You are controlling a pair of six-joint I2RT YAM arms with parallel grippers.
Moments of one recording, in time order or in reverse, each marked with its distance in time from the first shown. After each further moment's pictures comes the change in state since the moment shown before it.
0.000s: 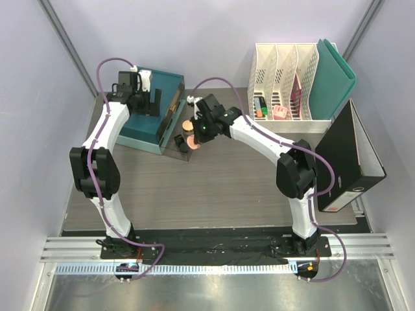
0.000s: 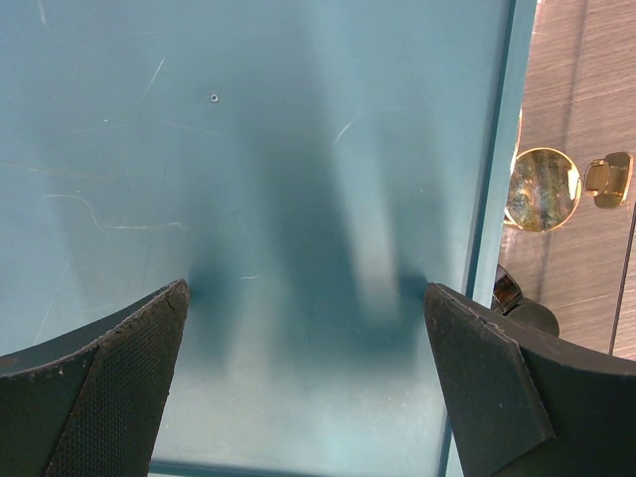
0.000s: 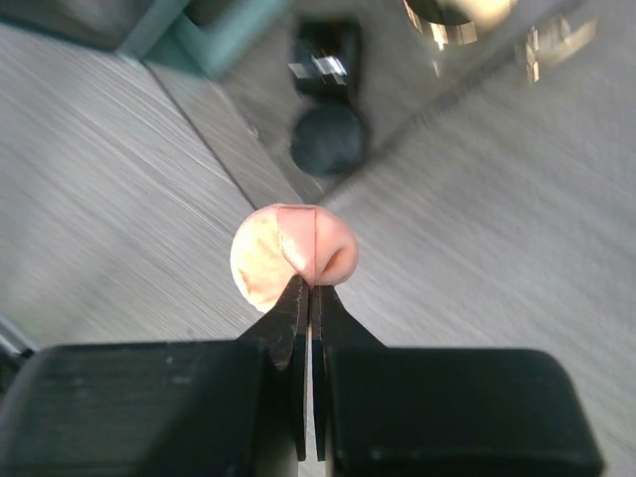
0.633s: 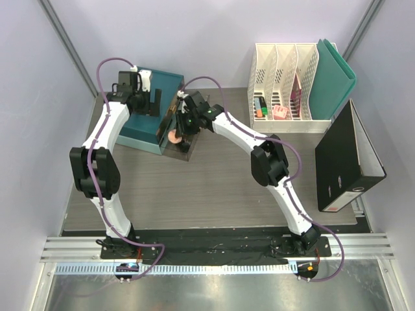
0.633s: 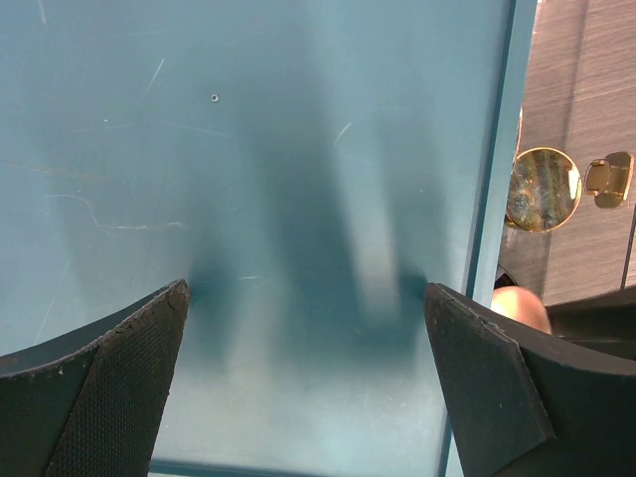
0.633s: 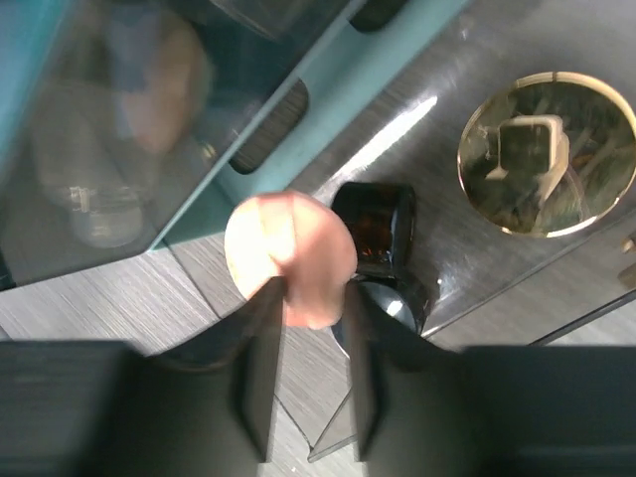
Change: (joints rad) left arm 0.000 0.000 0.003 -0.003 -0.005 0.003; right arm -0.007 0.375 0.421 0.070 -0.121 0.156
